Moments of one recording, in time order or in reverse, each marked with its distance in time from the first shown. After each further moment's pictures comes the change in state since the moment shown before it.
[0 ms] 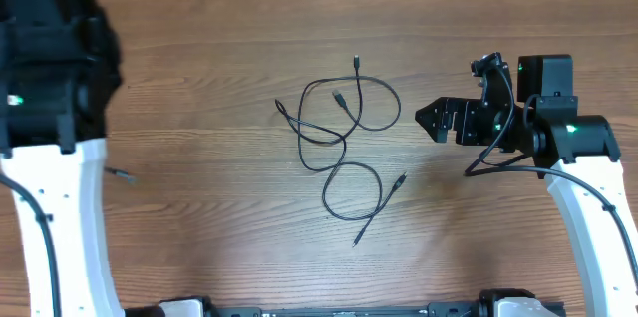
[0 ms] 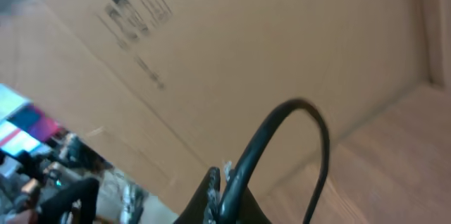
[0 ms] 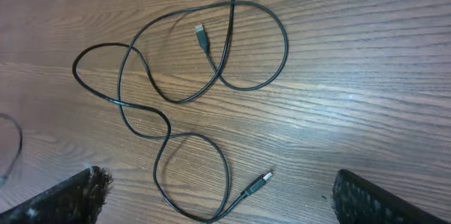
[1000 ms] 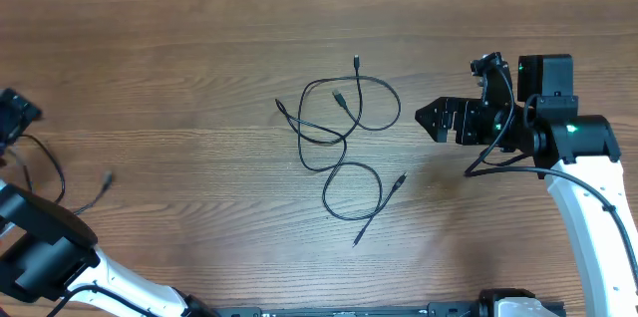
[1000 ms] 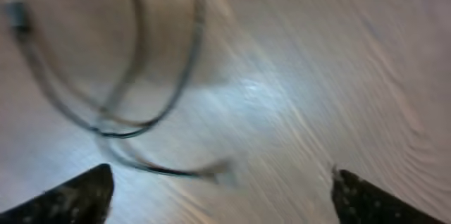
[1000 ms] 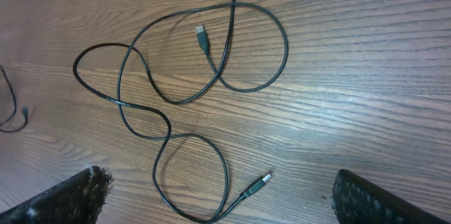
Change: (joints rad) left arm 0.743 0.531 0.000 -0.328 1.391 -0.229; right arm 0.000 0.000 0.000 0.005 0.000 -0.006
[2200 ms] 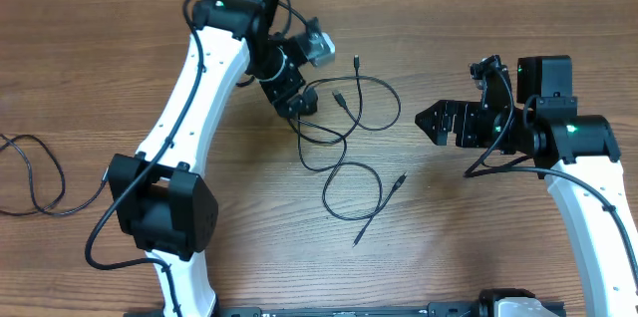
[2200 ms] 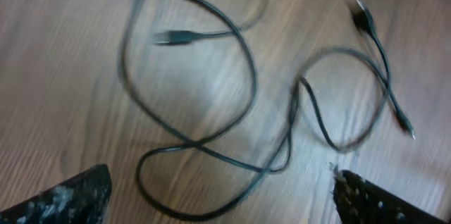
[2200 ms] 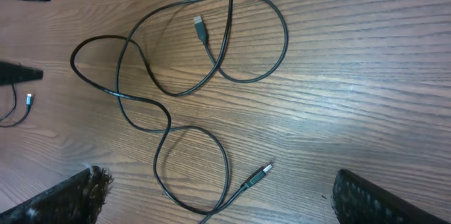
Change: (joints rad) left arm -1.085 0.000 0.000 -0.042 0.251 0.954; right arm 0.000 0.000 0.000 -0.031 0.000 0.000
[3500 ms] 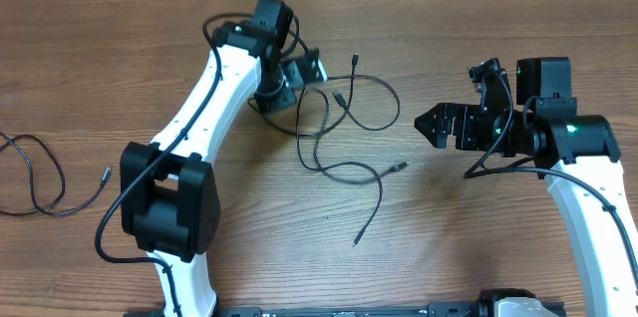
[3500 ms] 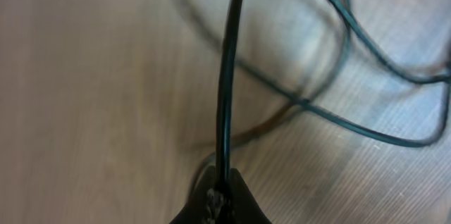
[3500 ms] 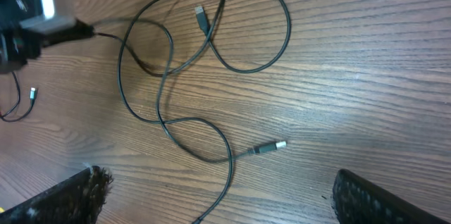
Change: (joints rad) left arm -0.025 -0.006 -0.232 0.249 -0.366 0.115; right arm 0.000 0.000 0.000 -0.029 -0.011 0.000
